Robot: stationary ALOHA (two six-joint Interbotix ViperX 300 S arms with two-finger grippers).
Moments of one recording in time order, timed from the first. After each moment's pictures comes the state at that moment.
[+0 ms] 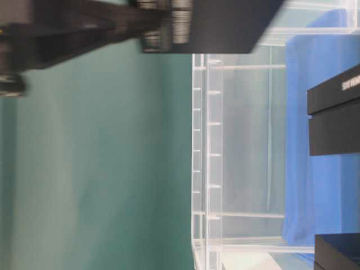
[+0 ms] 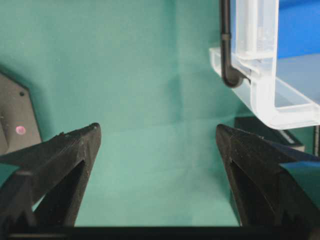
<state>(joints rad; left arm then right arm) 0.21 -0.50 0.41 0.16 1.43 -1.30 0.36 0.07 -0.03 -0.24 1.50 1.98</state>
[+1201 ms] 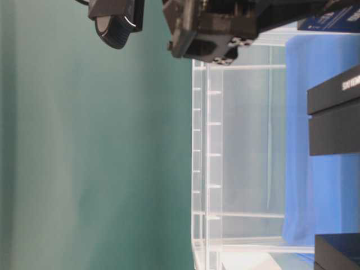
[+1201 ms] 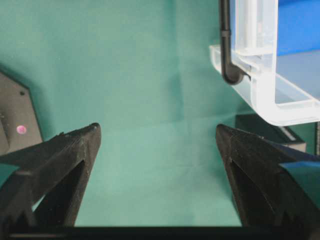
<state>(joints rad) 0.20 -0.50 0.41 0.16 1.44 -1.30 0.36 0.07 0.33 -0.22 1.08 2.10</state>
